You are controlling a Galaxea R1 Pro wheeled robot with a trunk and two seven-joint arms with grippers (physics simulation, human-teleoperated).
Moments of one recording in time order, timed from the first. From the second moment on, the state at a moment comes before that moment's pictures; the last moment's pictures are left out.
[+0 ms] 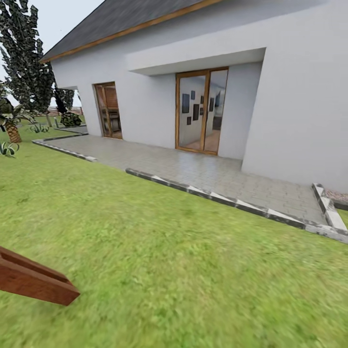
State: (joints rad) left arm 0.10 0.02 0.00 -0.07 -0.01 0.00 0.00; right arm 0.01 -0.03 0.00 0.00 0.00 0.00 0.00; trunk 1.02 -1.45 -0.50
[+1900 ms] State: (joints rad) left arm 0.10 0.02 0.00 -0.07 -0.01 0.00 0.00; right arm 0.01 -0.03 0.00 0.00 0.00 0.00 0.00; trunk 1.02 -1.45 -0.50
